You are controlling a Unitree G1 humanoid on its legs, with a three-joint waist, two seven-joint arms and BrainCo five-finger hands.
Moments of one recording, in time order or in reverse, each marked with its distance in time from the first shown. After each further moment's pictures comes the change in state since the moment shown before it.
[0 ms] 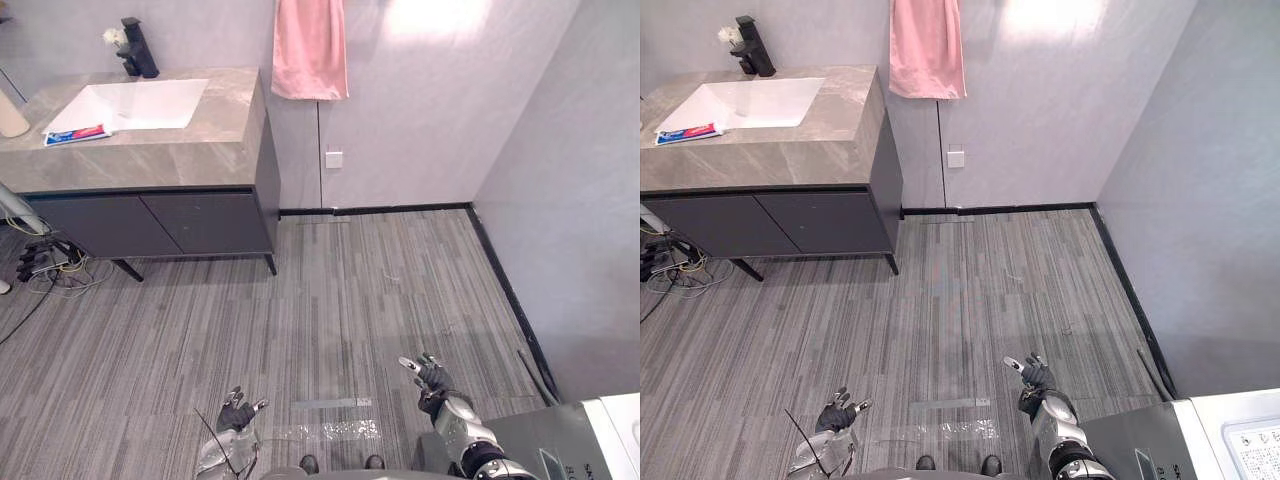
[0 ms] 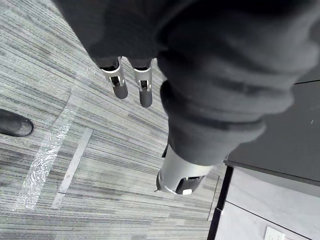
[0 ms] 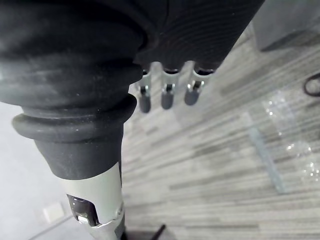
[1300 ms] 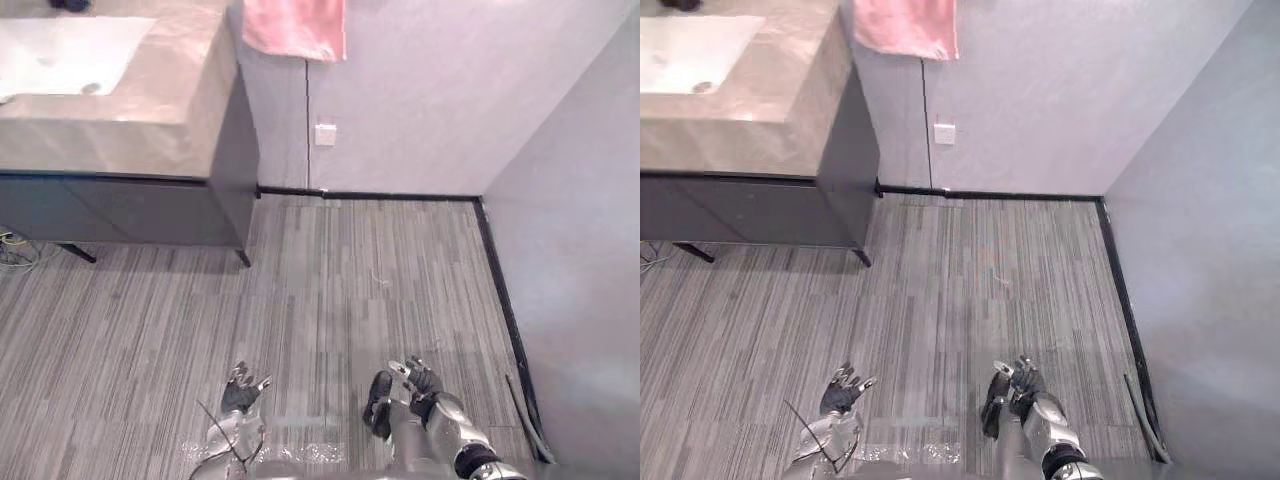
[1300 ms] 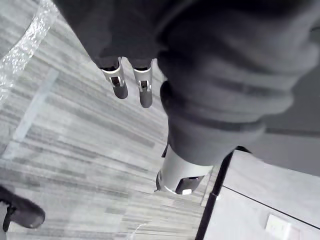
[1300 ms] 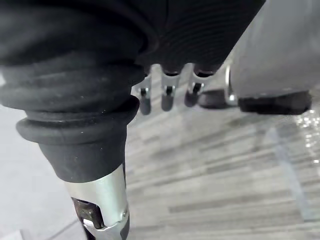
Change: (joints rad) left arm 0.051 -0.057 0.007 -0.198 0.026 0.019 0.025; right arm 0.005 0.026 0.039 -0.020 0.038 0.031 0.001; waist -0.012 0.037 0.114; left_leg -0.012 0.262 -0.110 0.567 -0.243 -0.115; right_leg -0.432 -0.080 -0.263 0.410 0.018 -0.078
